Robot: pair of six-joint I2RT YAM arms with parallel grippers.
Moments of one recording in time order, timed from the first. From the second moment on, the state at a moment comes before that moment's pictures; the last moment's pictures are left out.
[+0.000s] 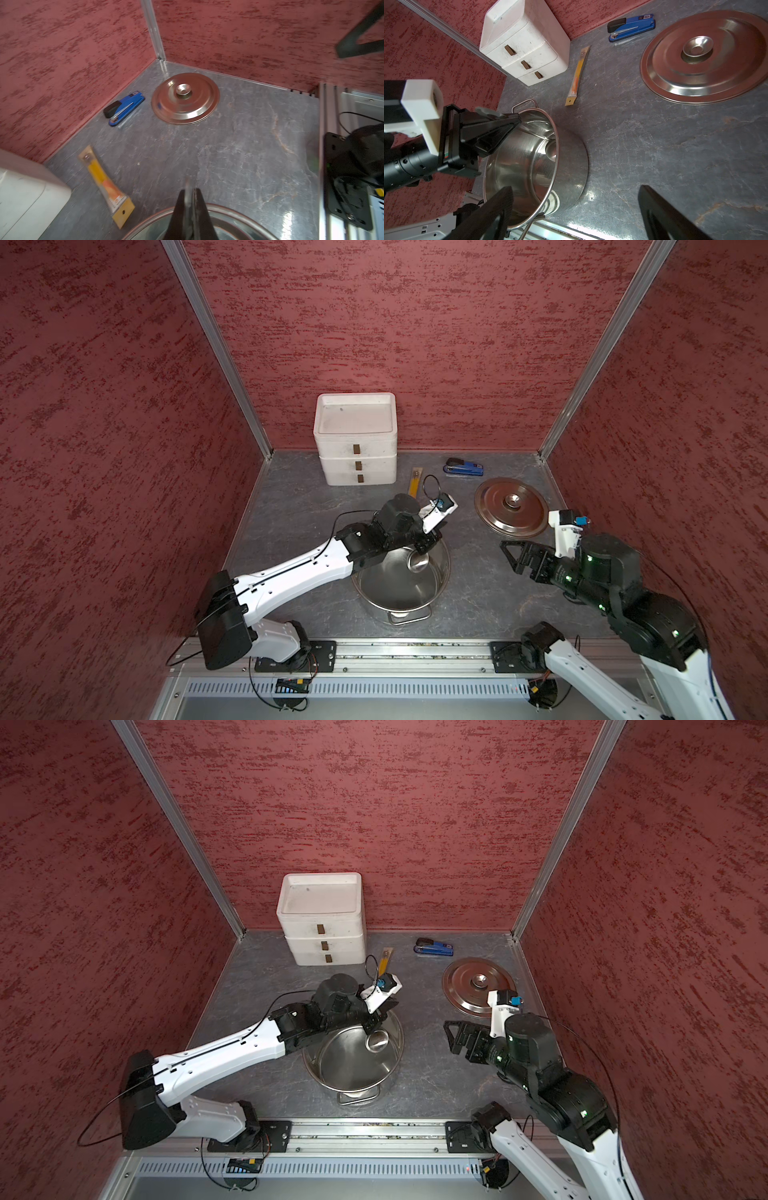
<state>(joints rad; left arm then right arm) -1.00 1.38 1.16 -0.21 0.05 0.15 0.49 0.59 1.15 -1.13 -0.02 0.64</state>
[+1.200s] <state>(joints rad) -0.88 1.17 0.98 -0.39 -0.27 0.01 0.49 0.65 1.13 -1.08 -0.03 0.65</state>
